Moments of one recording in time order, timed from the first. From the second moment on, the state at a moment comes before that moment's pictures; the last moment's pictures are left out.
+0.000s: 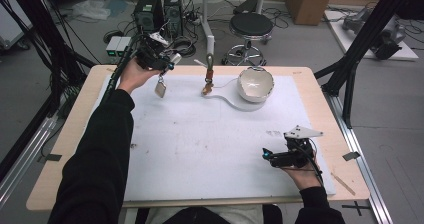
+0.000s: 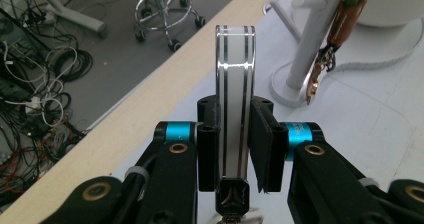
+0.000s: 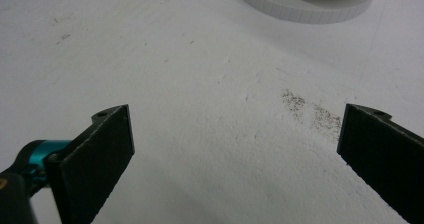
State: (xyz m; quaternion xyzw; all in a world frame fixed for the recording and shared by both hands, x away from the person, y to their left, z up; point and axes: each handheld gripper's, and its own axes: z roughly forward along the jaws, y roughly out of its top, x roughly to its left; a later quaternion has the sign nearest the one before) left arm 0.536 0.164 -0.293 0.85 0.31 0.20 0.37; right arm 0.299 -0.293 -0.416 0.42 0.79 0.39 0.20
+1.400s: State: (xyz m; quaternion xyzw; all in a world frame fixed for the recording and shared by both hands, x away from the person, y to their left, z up) left arm 0.548 0.128 -0.252 0.79 0.31 0.27 0.46; right arm 0.299 -0.292 -0.417 0.41 0.79 0.40 0.21
